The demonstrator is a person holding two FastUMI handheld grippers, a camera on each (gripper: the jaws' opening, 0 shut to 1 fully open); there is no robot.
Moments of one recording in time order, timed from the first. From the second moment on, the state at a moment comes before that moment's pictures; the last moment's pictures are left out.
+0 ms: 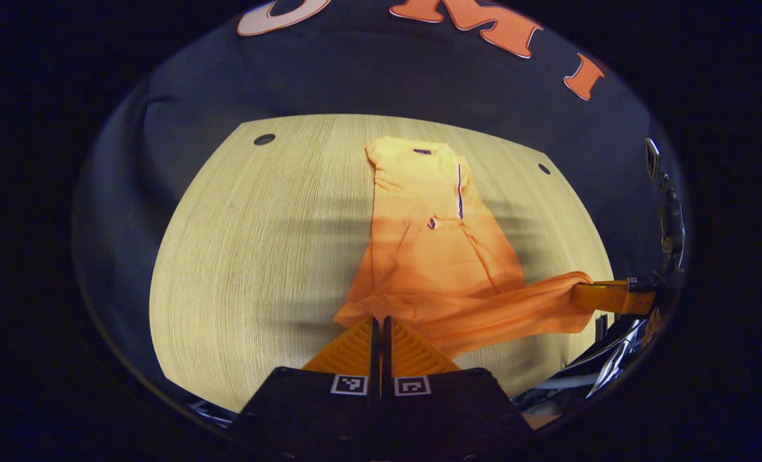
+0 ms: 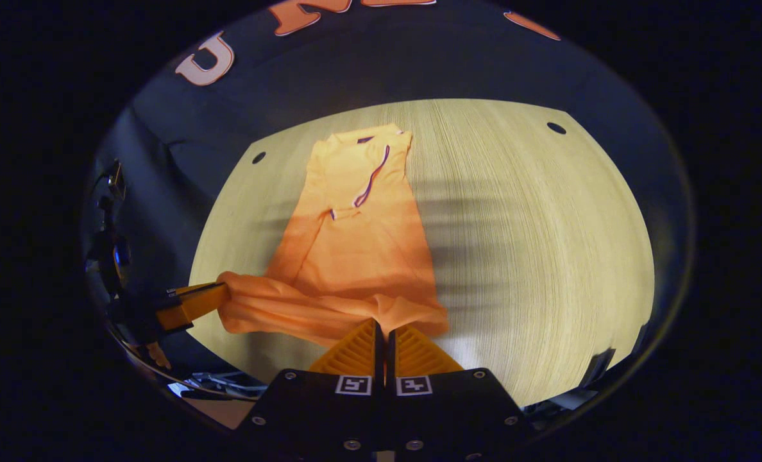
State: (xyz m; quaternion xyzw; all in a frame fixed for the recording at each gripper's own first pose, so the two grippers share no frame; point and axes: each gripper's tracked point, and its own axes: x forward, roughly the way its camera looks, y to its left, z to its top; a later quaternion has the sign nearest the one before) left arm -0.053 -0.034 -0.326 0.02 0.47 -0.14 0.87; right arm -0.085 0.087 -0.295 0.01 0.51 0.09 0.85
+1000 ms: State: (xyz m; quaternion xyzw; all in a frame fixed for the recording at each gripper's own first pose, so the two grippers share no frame) left arm 0.213 -0.069 -0.290 0.00 0.38 -0.14 0.91; right arm 0.163 0.106 -0.284 0.01 0.44 0.07 0.90
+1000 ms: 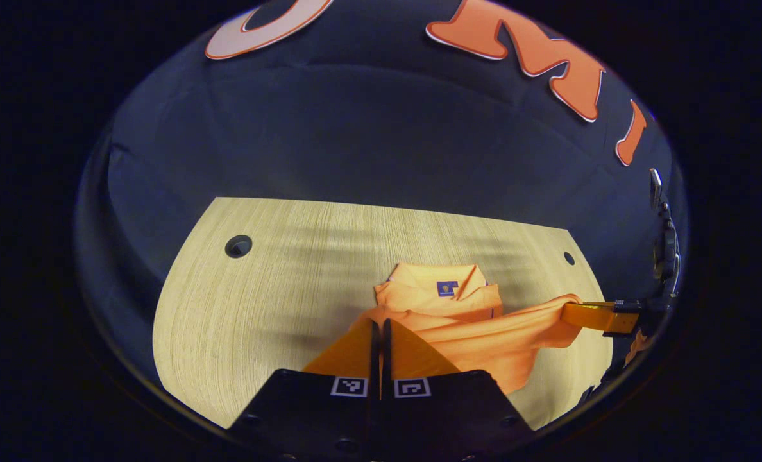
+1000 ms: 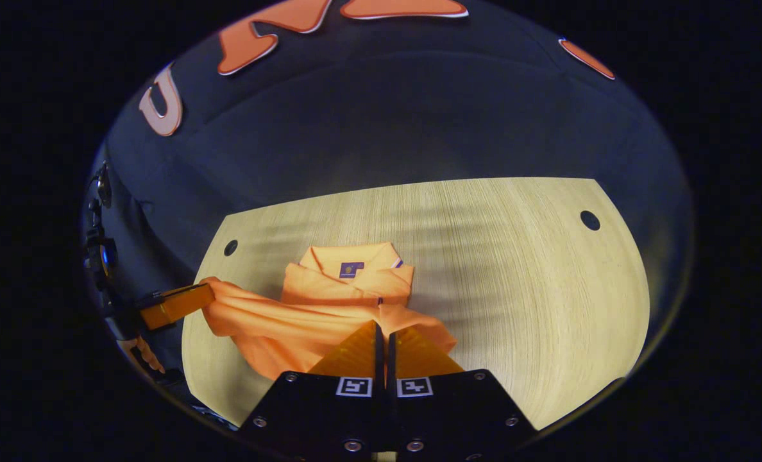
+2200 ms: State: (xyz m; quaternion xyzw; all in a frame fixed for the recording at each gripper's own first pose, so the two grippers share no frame) left arm 0.275 -0.048 -0.330 0.05 0.35 -0.08 0.93; right arm 0.215 0.092 -0.330 0.00 0.43 0.02 0.90
